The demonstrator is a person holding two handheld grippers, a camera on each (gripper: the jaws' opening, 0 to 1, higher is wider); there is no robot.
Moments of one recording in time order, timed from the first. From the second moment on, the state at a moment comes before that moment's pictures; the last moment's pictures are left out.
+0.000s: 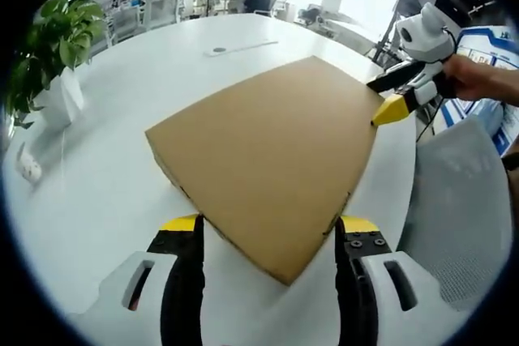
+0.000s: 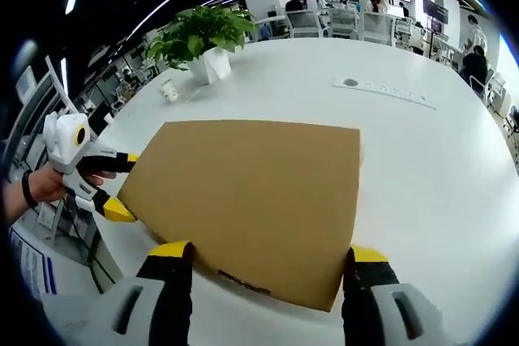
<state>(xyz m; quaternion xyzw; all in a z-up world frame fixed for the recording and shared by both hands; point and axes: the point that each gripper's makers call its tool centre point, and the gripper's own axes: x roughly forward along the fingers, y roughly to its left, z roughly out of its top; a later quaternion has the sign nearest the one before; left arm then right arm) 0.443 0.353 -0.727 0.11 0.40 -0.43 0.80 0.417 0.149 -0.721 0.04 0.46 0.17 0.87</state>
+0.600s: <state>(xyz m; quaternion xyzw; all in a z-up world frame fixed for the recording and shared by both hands) 0.433 0.355 -0.711 0.07 0.37 -0.41 0.83 0.397 0.143 -0.723 0.05 0.43 0.25 0.87</state>
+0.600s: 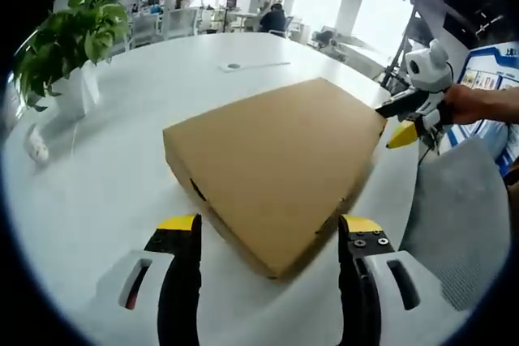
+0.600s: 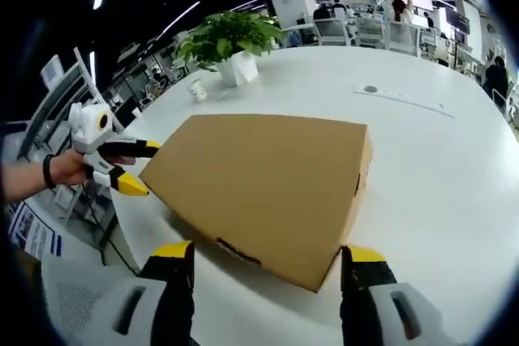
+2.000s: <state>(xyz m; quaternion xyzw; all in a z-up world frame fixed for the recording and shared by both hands) 0.434 0.358 -0.712 0.05 0.37 -0.37 0.85 0.402 0.129 -0.714 0.00 0.40 0.24 0.89</state>
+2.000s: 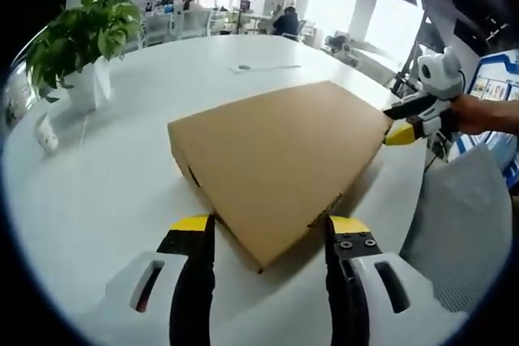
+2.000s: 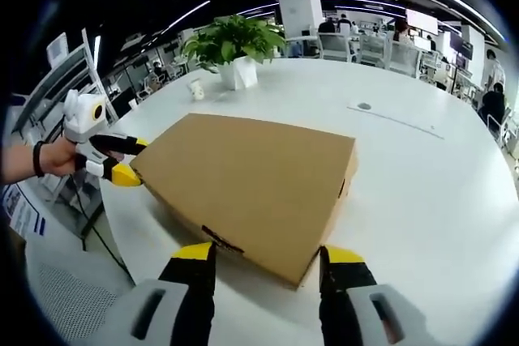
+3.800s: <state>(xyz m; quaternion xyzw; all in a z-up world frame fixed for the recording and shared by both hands) 0.430 0.353 -0.644 0.01 0.30 -0.36 0.88 0.420 0.131 -0.650 -0.01 0.31 0.25 0.92</state>
